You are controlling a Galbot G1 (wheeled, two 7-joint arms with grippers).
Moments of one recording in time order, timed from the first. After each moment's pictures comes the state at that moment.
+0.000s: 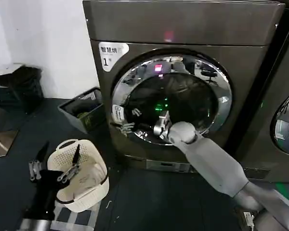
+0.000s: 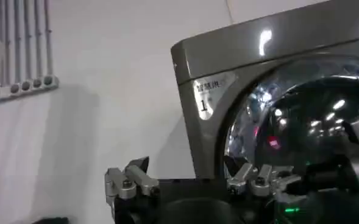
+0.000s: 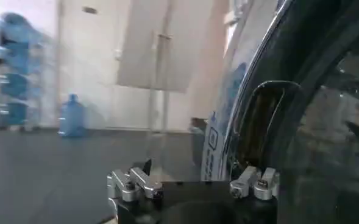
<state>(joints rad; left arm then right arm) 1.70 -1.46 -0.77 -2.47 -0.10 -0.03 0.09 -0.16 1.16 -0.39 1.29 0.80 0.02 -0.79</state>
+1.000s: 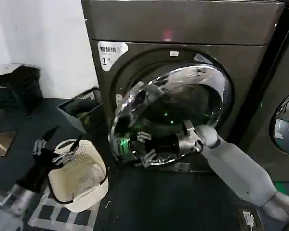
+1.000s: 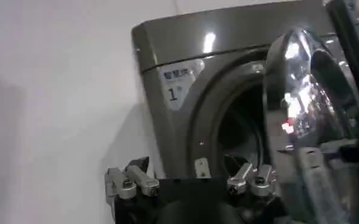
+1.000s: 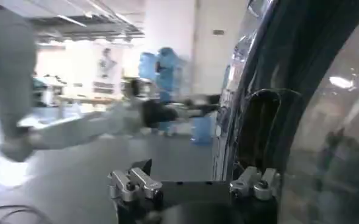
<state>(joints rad) 1.45 -1.04 -0.90 -2.19 -0.43 0.02 0.33 -0.26 0.95 -0.30 1.53 0.91 -0.01 -1.36</state>
